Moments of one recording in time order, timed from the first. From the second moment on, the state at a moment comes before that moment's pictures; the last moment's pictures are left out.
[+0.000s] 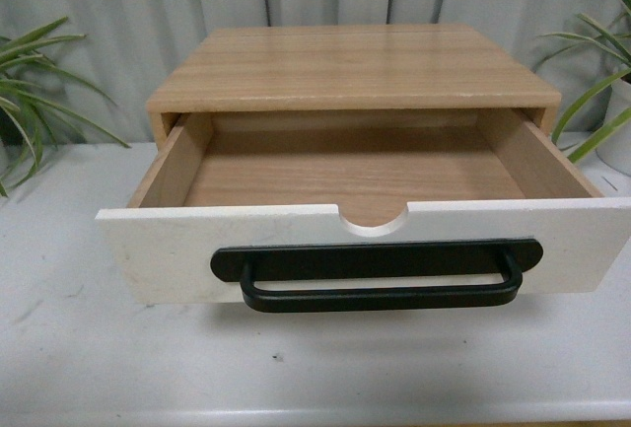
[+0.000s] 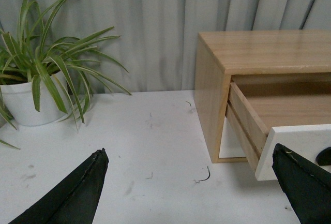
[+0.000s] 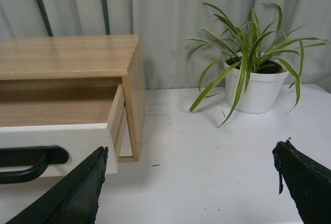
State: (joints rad) left arm 0.00 0.01 0.01 0.00 0.00 -0.01; right arm -0.01 0.00 0.01 0.00 0.00 0.00
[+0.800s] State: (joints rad) left arm 0.00 0.01 0.01 0.00 0.00 -0.01; right arm -0.01 0.00 0.01 0.00 0.00 0.00
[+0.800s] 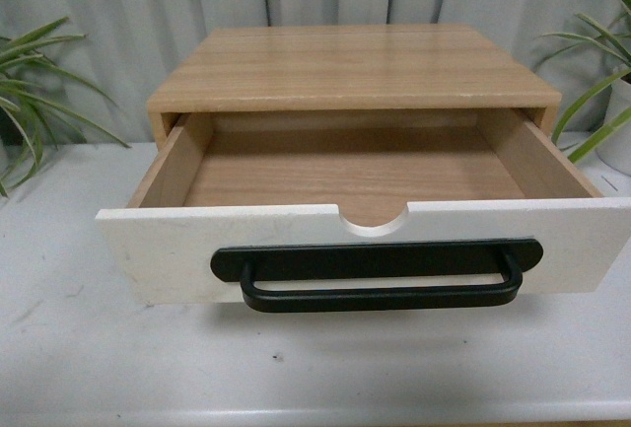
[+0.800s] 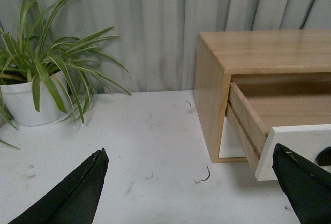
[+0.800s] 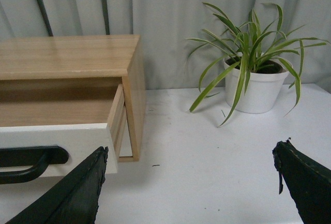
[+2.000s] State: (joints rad) left arm 0.00 0.01 0.01 0.00 0.00 -0.01; right arm -0.01 0.00 0.01 0.00 0.00 0.00
